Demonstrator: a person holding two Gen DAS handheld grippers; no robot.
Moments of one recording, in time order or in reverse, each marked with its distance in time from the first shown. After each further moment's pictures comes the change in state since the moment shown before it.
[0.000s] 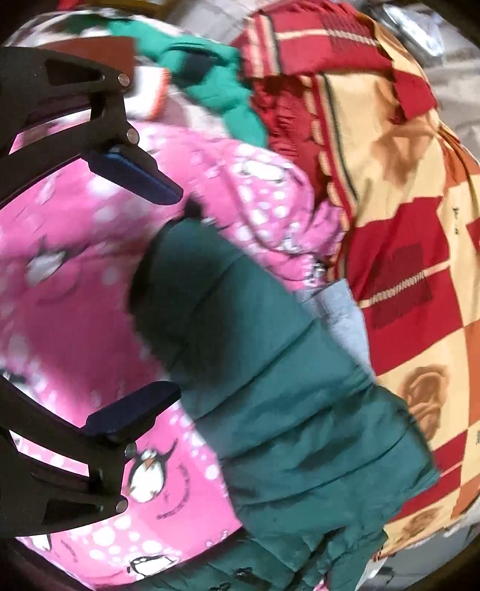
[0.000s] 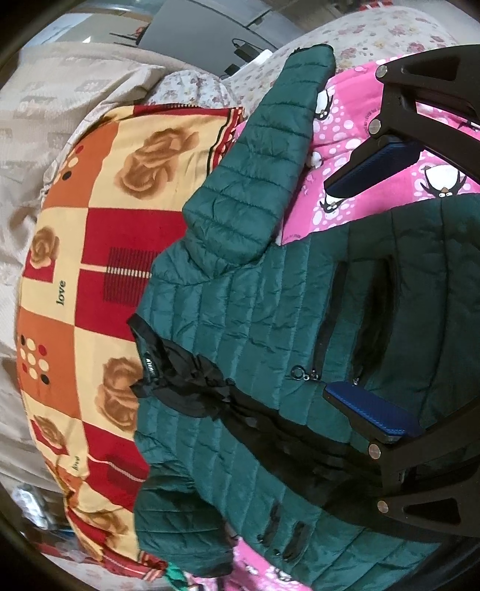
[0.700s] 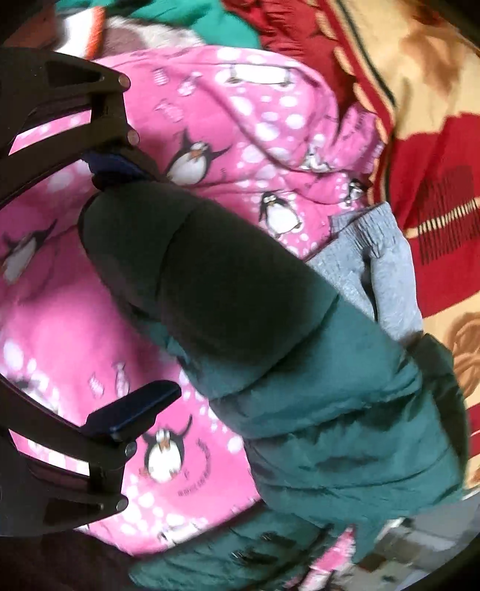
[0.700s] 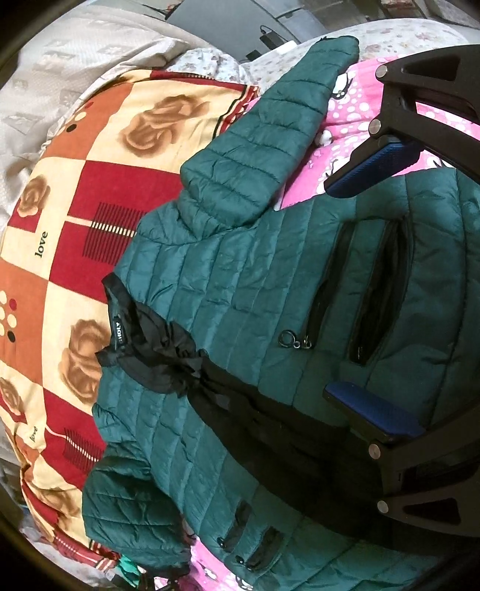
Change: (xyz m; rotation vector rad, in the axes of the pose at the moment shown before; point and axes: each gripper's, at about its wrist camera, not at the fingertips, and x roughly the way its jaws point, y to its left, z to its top) left arm 0.041 0.006 0.016 0.044 0.221 -0.328; right arm 0.026 0.040 0.004 -0.112 0.057 0.007
